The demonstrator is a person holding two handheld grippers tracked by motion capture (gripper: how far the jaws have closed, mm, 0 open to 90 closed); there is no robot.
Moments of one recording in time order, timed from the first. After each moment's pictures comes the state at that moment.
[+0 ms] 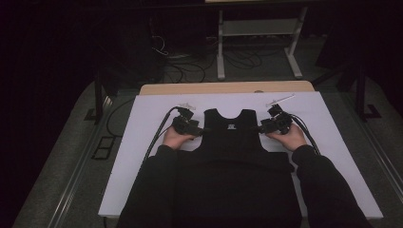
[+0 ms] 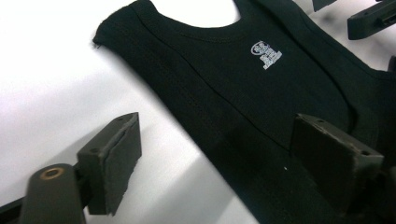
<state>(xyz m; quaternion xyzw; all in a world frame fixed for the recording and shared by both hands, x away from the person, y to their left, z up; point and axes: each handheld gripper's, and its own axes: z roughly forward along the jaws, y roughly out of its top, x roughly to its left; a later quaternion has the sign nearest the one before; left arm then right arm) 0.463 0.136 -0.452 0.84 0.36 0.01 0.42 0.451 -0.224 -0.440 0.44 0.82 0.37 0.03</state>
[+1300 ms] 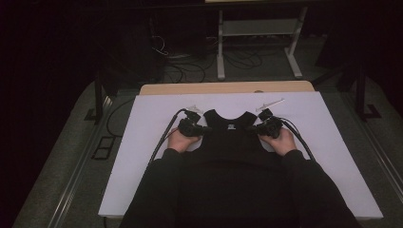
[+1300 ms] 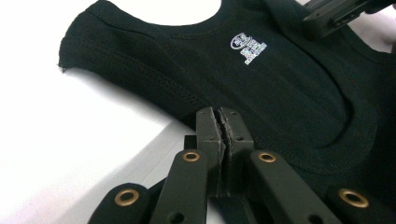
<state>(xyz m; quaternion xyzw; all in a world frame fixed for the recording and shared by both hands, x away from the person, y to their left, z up) 0.453 0.115 -0.450 0.85 0.34 0.02 0.40 0.442 -0.195 -0.447 0.42 0.83 0.37 0.03</state>
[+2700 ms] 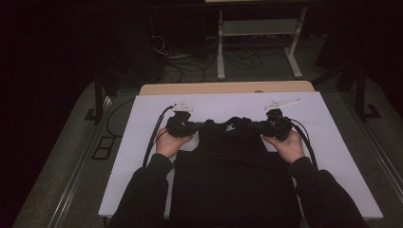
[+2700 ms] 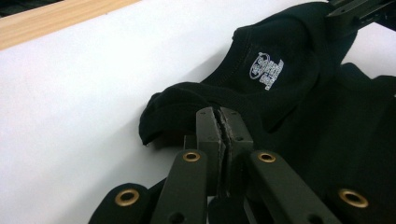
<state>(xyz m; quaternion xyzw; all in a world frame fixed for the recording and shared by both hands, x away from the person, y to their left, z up) 0.401 0.138 -0.389 0.83 0.32 0.08 0.45 0.385 -0.194 -0.385 0.38 0.80 0.45 0.08</state>
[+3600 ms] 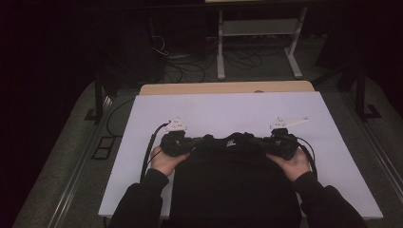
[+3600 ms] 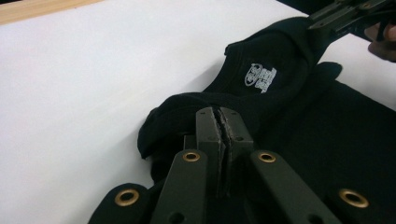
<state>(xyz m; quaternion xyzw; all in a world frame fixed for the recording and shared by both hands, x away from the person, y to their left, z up) 0.343 0.150 -0.396 0.82 0.31 0.06 0.48 0.329 -0.197 -0.392 0.37 0.80 0.46 0.07</state>
